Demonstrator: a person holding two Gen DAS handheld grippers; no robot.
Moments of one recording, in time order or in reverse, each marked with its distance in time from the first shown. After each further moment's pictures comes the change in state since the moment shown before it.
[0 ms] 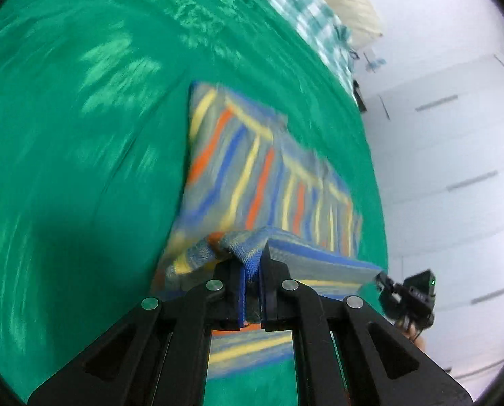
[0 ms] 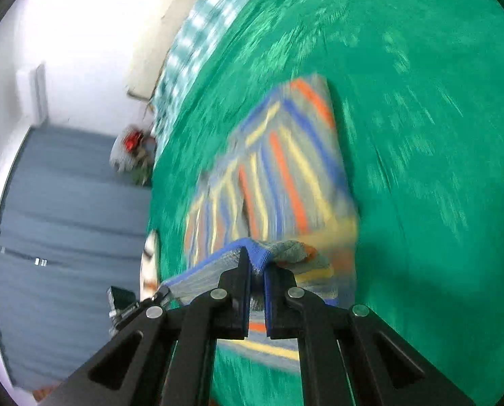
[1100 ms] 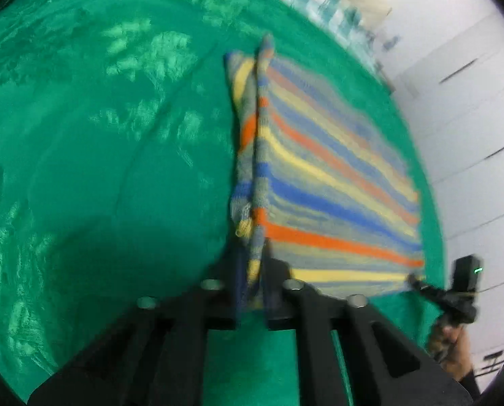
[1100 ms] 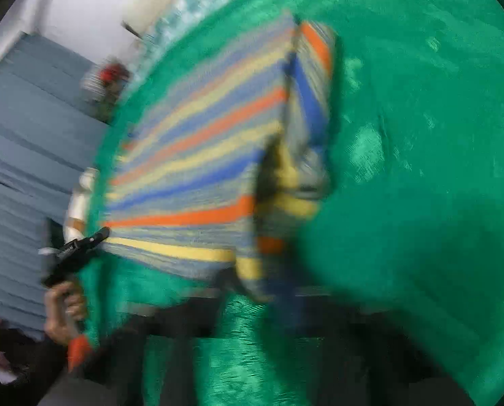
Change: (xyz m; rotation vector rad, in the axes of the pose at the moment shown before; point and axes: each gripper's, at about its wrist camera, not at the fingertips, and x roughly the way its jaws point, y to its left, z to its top) left arm 0.038 0.023 -0.068 0.154 -0.032 0.222; right arm 0.049 -0.011 -0.044 -0.317 0.123 -0.266
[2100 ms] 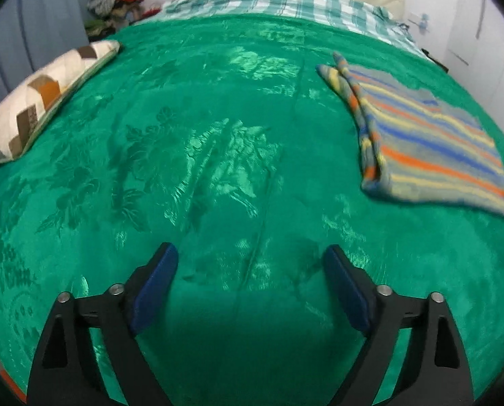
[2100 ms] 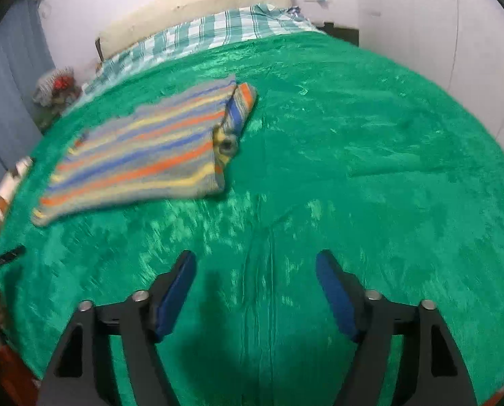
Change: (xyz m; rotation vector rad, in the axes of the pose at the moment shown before) left arm -0.051 0.025 -0.108 0.210 -0.247 0.483; right arm -0.081 0.026 -0.143 -0.141 -0.348 -0.490
